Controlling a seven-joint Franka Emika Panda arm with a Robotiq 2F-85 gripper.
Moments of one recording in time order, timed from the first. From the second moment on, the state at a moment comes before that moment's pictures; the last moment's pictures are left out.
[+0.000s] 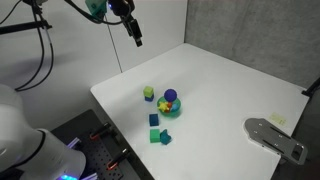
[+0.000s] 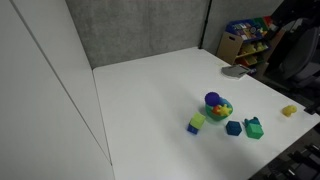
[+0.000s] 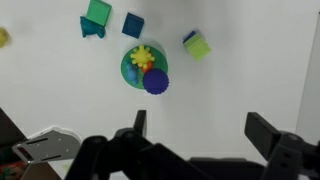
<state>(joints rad) -0.03 -0.49 0.13 -2.39 0.08 2.12 0.37</state>
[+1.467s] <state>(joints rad) -0.05 0.08 0.05 -2.26 -0.03 2.30 0.30</state>
